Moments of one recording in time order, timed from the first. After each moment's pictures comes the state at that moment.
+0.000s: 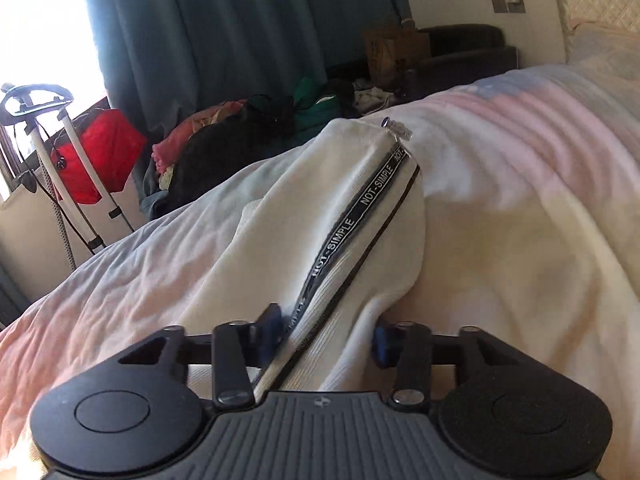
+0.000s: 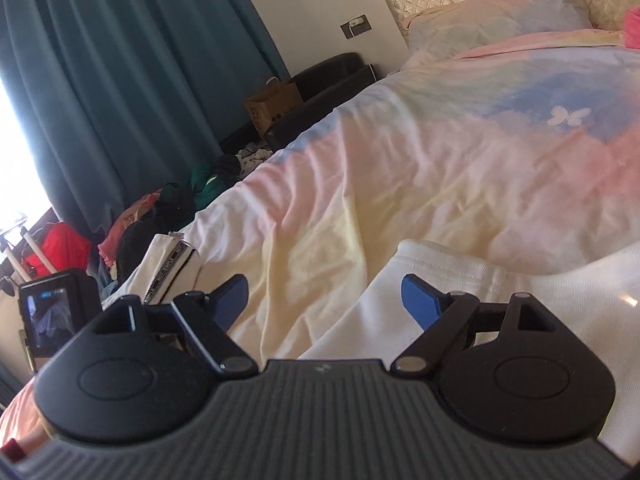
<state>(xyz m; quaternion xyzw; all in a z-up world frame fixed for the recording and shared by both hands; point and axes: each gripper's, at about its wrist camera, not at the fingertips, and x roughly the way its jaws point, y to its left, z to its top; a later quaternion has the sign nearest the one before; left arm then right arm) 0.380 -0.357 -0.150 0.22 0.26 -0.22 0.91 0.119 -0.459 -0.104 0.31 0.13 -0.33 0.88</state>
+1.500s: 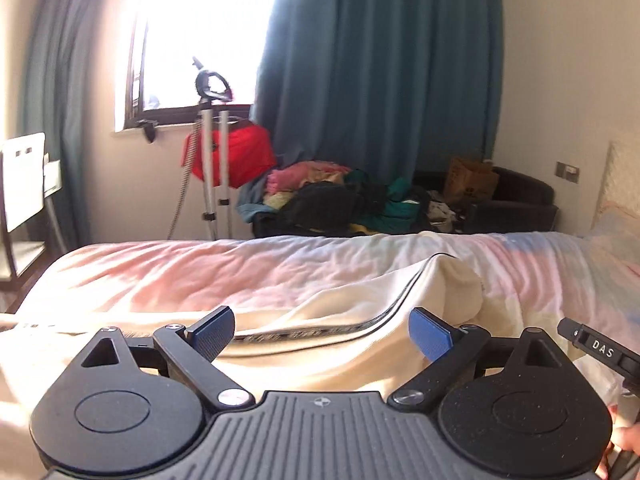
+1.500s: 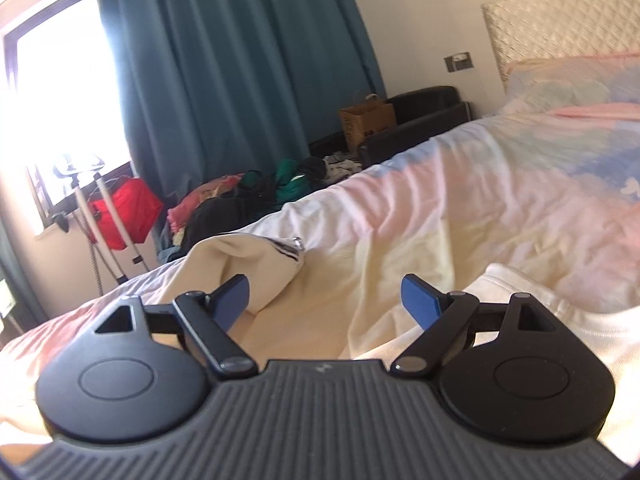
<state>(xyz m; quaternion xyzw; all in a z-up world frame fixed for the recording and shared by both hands) 0.148 -0.067 0.005 0.00 0.21 -0.13 0.97 0.115 -0.393 -0.075 0.20 0.11 -0.22 0.95</state>
